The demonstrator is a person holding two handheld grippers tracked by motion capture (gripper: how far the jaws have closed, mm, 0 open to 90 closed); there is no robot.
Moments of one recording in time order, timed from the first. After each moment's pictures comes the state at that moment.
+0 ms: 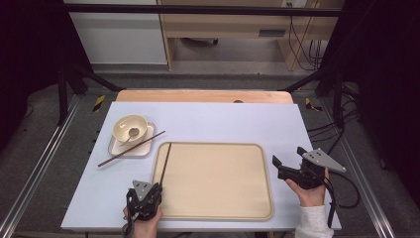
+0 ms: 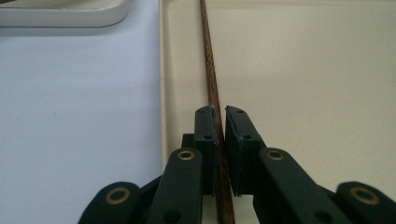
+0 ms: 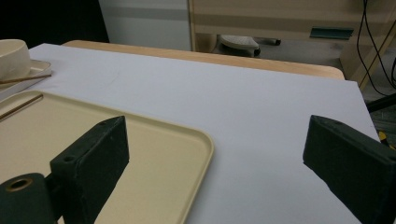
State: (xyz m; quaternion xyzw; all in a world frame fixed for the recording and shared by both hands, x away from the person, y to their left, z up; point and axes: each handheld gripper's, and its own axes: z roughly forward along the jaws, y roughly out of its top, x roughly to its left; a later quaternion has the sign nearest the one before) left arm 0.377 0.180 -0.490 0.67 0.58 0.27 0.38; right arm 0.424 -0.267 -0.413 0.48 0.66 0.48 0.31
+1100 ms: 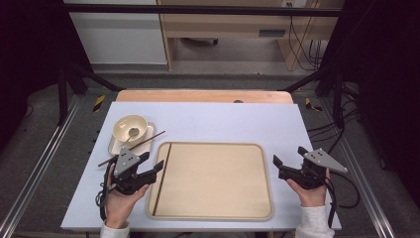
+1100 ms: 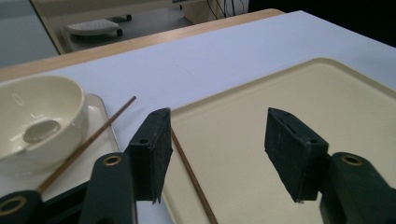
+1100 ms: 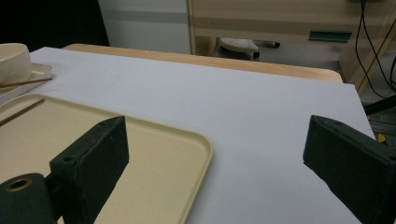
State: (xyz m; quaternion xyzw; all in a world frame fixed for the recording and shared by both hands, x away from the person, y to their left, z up) left arm 0.414 0.214 -0.388 0.75 0.41 0.26 0.46; right arm 0.422 -0.268 -0.411 0.48 0.66 0.49 0.31
